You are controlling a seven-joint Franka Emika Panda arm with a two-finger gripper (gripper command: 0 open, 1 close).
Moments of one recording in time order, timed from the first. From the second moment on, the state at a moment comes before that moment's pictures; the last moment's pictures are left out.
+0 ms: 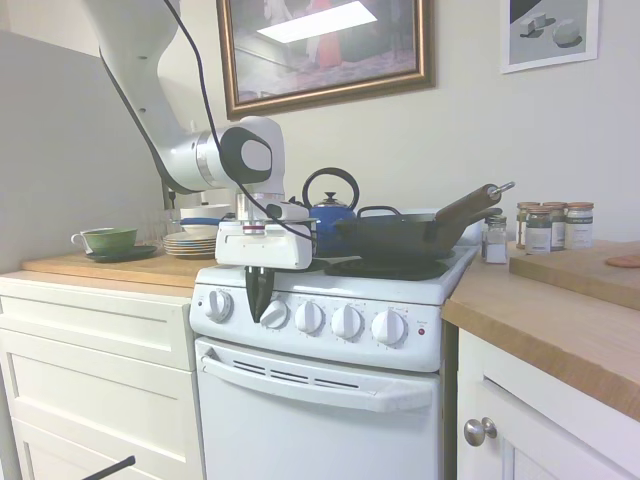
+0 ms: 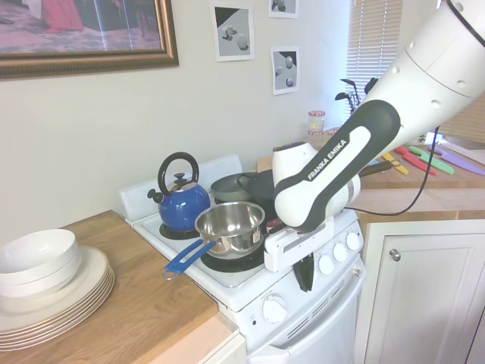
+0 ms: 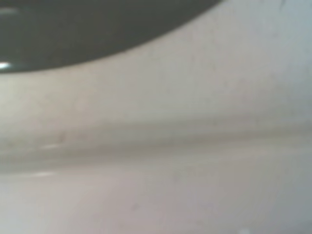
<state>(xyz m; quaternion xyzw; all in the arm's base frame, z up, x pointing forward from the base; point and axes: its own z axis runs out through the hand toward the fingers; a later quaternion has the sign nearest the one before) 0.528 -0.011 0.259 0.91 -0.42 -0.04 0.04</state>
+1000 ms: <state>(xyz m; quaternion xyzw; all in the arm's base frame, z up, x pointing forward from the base) 0.527 0.005 0.253 0.91 -0.41 -0.01 0.10</state>
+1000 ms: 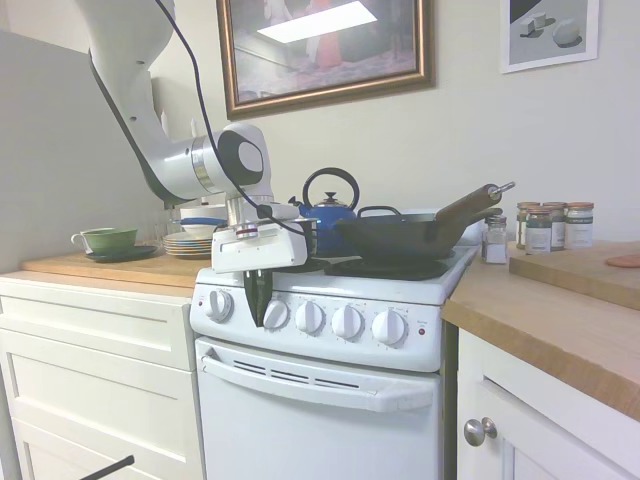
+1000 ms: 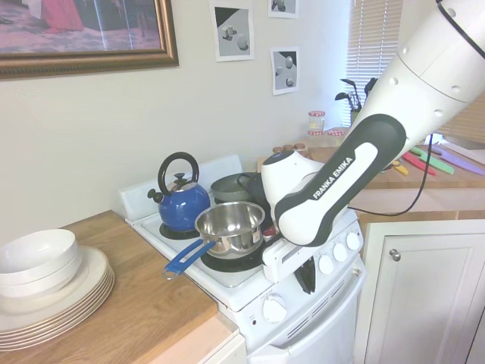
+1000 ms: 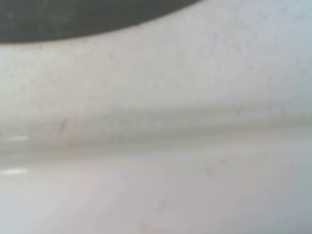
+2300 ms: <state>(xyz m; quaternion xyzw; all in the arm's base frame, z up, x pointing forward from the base) 0.509 0.042 0.258 0.93 -0.37 0.04 0.07</state>
